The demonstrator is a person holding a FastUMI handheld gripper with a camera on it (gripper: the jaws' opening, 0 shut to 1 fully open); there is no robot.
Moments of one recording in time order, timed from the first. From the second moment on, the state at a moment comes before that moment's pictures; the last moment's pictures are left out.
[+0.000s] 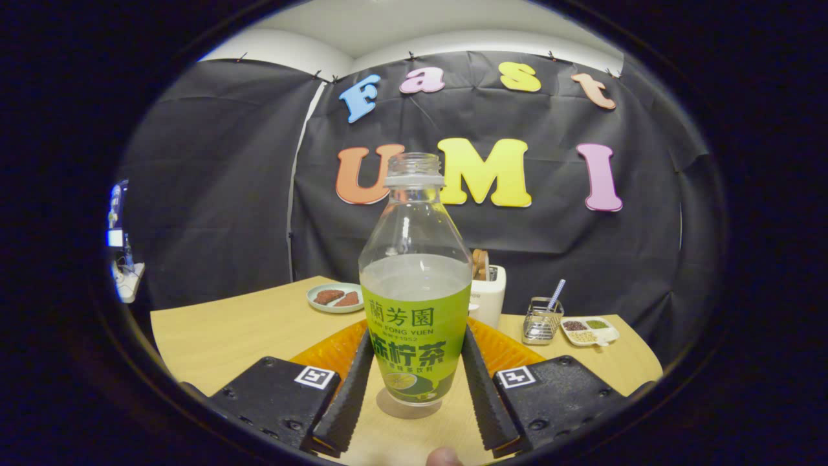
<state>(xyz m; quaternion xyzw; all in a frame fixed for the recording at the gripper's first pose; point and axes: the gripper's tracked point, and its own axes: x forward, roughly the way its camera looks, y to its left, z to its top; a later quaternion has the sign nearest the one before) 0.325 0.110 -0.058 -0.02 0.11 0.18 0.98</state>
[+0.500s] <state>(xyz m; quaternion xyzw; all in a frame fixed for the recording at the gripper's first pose) 0.365 0.128 -0.131 -0.02 0.17 0.19 0.97</state>
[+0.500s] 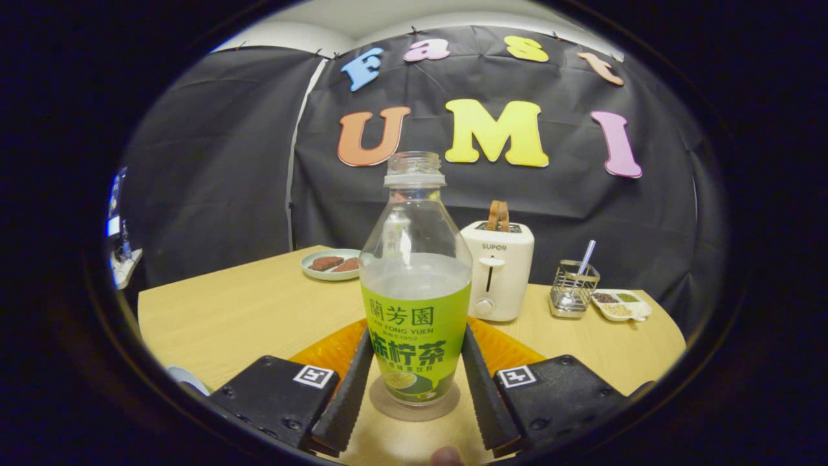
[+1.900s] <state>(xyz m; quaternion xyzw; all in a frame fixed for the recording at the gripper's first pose) 0.305 0.112 -0.107 0.01 0.17 0.15 0.97</state>
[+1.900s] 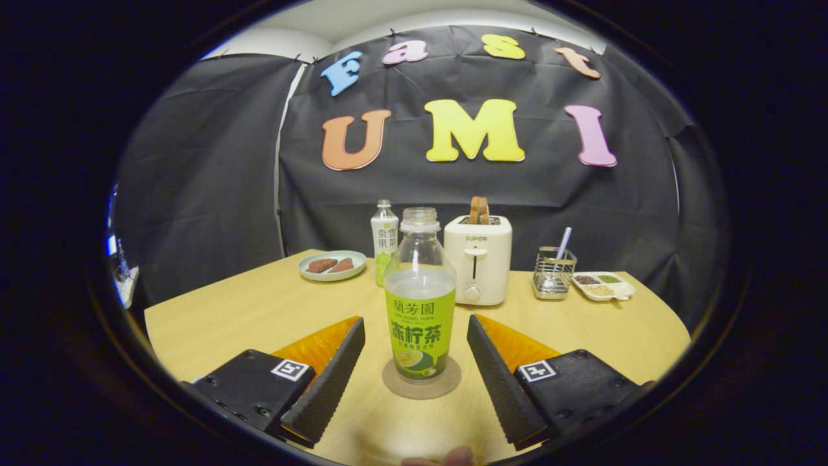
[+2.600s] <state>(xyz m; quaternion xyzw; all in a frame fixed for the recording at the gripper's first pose) 0.096 0.037 0.026 0.01 0.05 0.06 1.00</state>
